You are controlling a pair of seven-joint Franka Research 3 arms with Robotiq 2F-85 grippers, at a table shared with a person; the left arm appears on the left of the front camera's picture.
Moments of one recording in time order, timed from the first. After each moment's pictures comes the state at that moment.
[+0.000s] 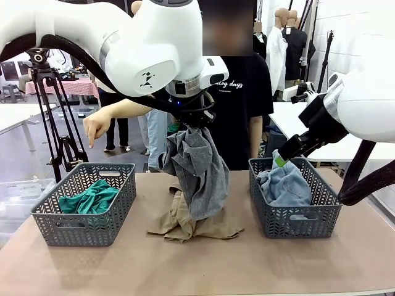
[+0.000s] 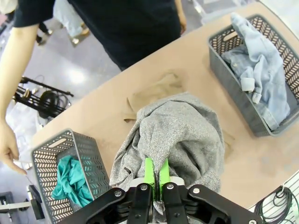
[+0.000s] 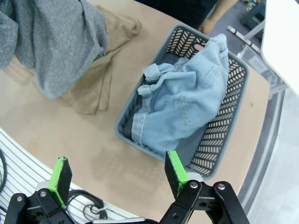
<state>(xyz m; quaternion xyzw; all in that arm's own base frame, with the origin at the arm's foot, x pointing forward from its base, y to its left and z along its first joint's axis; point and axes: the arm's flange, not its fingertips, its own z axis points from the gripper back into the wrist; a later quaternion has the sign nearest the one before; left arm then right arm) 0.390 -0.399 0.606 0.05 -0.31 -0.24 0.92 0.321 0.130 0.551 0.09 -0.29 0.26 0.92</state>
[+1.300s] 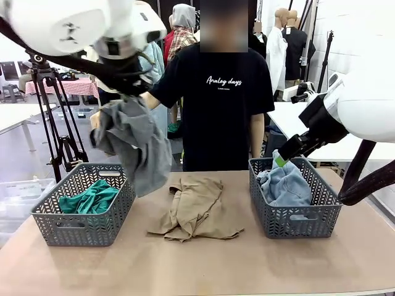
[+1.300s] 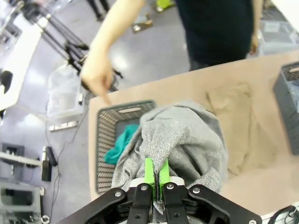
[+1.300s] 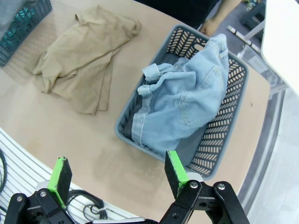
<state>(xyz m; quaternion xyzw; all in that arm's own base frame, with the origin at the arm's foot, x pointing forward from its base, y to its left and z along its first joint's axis) 0.348 -0.261 0.691 0.12 -0.36 -0.07 0.92 0.321 0.130 0.551 0.09 -0.29 0.26 0.92</state>
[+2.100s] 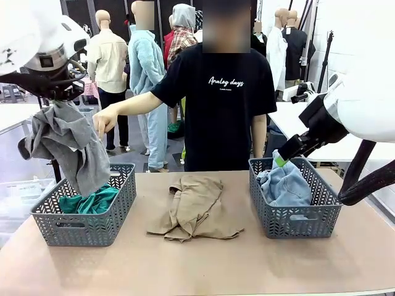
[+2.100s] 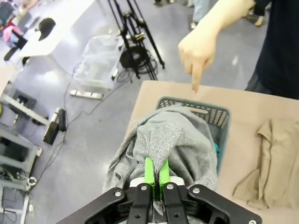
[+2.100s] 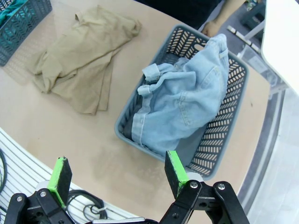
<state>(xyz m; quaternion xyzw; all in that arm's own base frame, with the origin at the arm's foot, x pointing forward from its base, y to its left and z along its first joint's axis) 0.369 -0.133 0.665 0.14 -0.37 0.09 0.91 0.321 0.130 0.551 0.09 -0.29 0.26 0.92</state>
